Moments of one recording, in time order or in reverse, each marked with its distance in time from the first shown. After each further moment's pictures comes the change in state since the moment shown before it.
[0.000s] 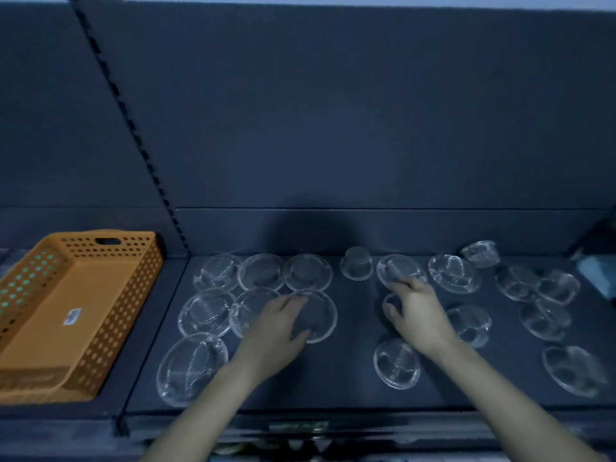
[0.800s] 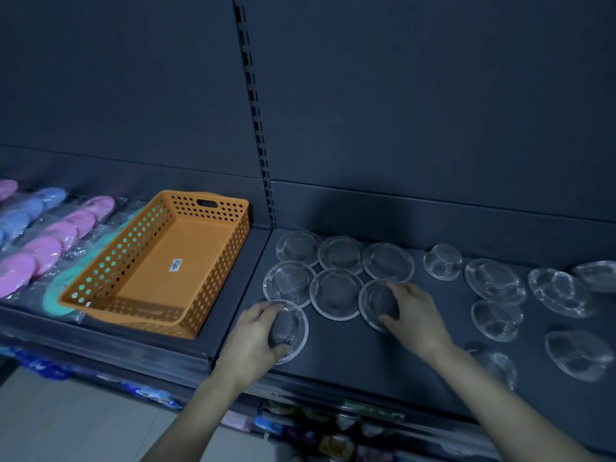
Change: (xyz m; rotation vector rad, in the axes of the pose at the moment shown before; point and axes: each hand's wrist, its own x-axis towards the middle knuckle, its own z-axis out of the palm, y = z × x) left_hand -0.107 -0.102 -0.043 -0.012 0.074 -0.406; right_hand 0.010 -0.105 0.076 0.066 -0.219 -0.114
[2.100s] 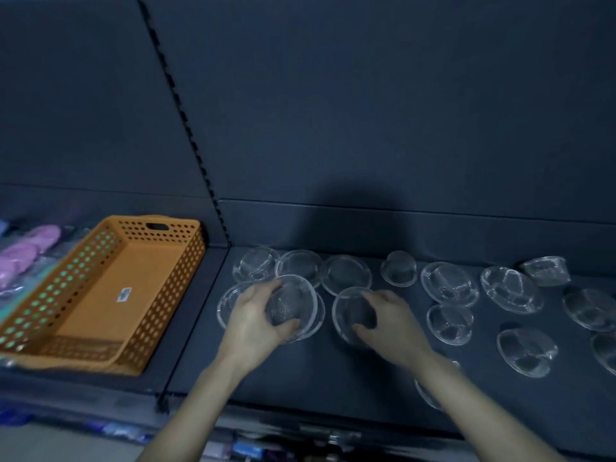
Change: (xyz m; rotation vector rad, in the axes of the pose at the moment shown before) left_hand 0.047 0.096 -0.002 -0.226 0.148 0.049; right_hand -0.008 0.023 -0.036 0.115 -0.002 -0.042
